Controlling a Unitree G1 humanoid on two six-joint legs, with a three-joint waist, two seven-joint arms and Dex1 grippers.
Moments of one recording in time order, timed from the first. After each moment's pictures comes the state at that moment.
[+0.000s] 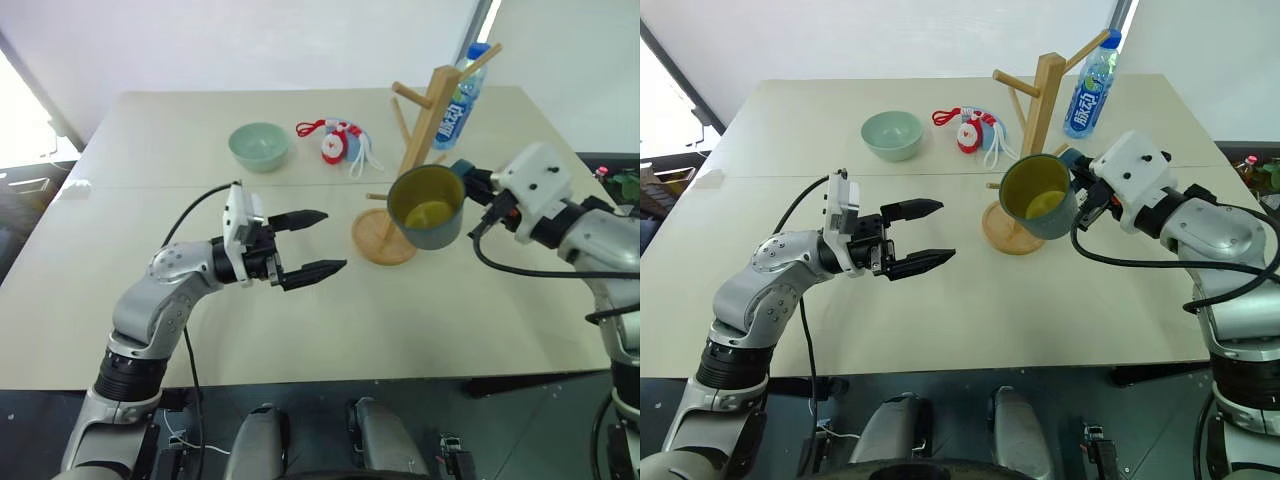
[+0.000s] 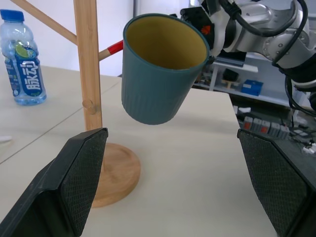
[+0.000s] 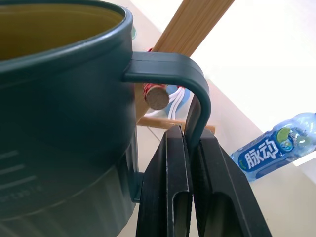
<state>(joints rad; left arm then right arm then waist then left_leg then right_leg) -0.41 0.46 -0.05 -0.29 -0.62 0.47 -0.96 -0.37 -0.84 -0.16 -0.41 0.23 0.49 0.62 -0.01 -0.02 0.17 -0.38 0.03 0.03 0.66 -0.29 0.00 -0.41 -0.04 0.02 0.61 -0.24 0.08</state>
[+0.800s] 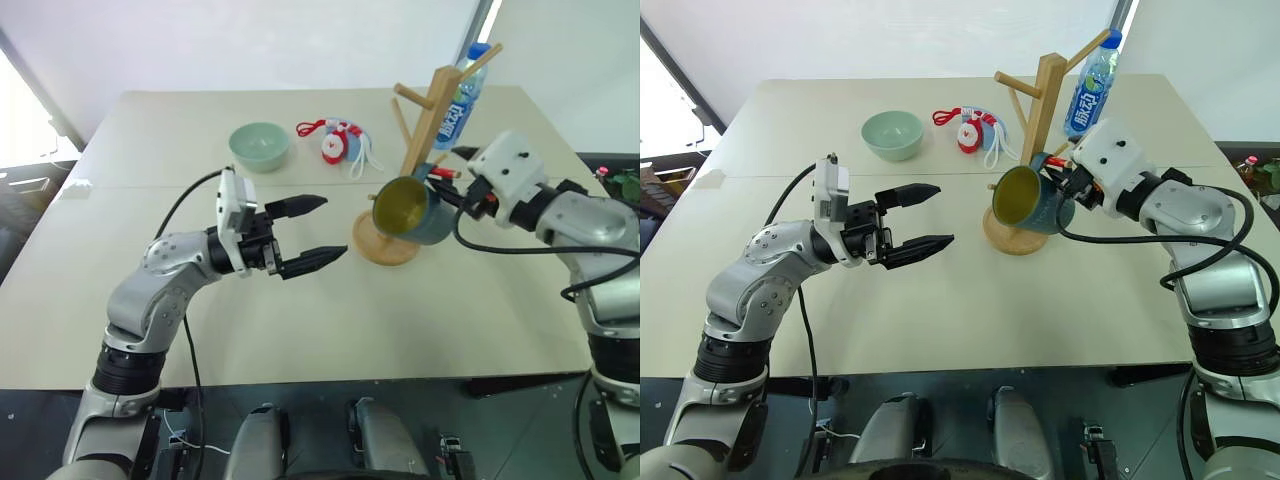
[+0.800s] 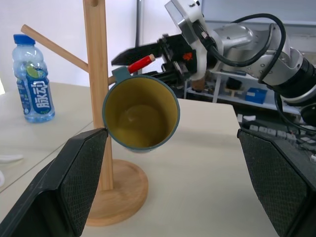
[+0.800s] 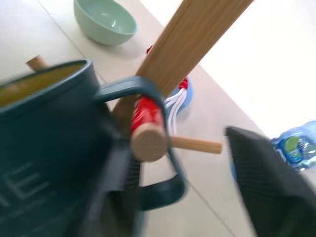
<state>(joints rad) -0.45 0.46 -0.02 -0.30 -0.66 0.47 -0.93 -0.49 -0.81 -0.06 -0.30 0.15 0.48 0.63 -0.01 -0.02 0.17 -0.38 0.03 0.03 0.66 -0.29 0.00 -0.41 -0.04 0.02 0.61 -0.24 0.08</state>
